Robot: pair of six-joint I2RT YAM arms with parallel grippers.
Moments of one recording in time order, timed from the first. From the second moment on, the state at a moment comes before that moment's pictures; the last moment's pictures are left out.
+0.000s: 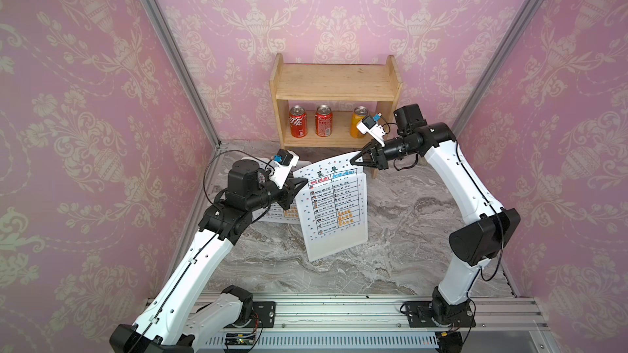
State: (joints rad) left arm -0.35 1.01 1.08 -0.44 0.49 0.06; right arm 0.28 1.82 2.03 -1.15 -1.05 -0.44
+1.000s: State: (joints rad) left arm -0.35 1.03 1.15 -0.45 0.49 0.08; right arm 0.29 1.82 2.08 -1.17 -1.04 -0.44
